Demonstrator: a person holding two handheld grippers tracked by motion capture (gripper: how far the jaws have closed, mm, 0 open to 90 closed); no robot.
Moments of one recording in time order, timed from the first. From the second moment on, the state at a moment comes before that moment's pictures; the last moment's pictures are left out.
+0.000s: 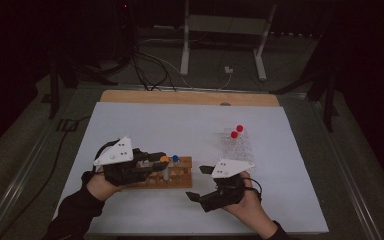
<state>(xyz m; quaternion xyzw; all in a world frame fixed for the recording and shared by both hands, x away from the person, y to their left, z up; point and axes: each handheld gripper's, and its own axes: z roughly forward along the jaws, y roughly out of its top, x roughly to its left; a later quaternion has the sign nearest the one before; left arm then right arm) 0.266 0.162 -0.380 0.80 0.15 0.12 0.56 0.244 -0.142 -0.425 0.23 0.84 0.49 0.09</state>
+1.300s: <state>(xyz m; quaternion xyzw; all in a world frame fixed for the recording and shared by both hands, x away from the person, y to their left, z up) 0.305 0.208 -0.426 0.81 0.23 0.14 0.51 0.248 -0.162 -0.416 0.24 0.82 0.51 0.09</state>
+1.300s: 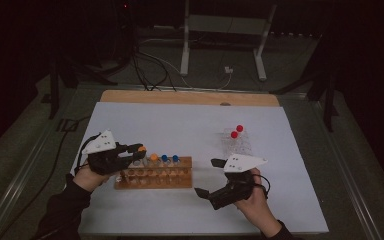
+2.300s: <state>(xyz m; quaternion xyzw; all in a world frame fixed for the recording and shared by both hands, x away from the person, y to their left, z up) 0.311 0.202 -0.445 0.84 0.23 0.12 0.48 0.249 -0.165 -0.413 0.24 0.82 0.51 0.09</state>
